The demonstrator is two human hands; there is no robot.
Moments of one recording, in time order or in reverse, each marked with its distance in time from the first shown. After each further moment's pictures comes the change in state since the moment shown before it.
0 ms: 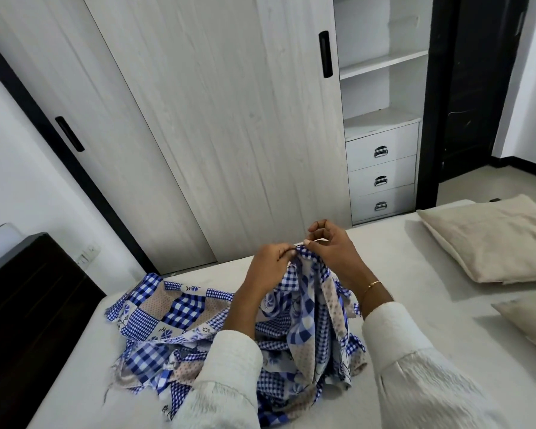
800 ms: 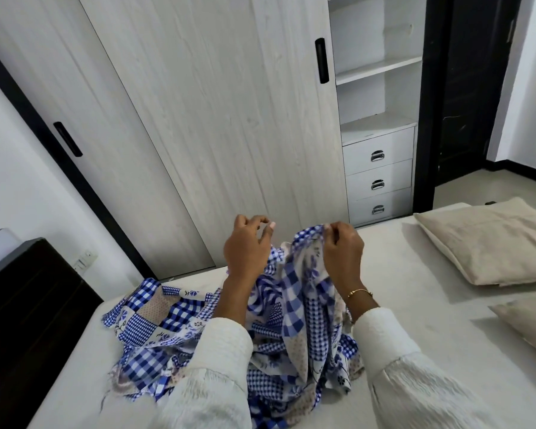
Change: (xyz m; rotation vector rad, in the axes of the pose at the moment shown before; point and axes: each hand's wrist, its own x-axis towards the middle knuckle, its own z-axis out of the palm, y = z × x) left_hand 0.011 0.009 -0.030 0.272 0.483 -0.028; right_hand 0.003 0.006 0.007 -0.431 0.608 -0.277
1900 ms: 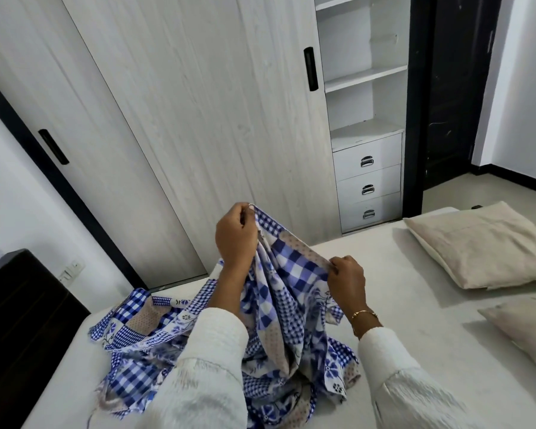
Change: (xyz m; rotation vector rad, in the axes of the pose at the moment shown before) left_hand 0.026 0.024 -0.002 -0.361 0.193 -0.082; right_hand -0.007 0.058 -0.006 -0.304 -0.253 0.107
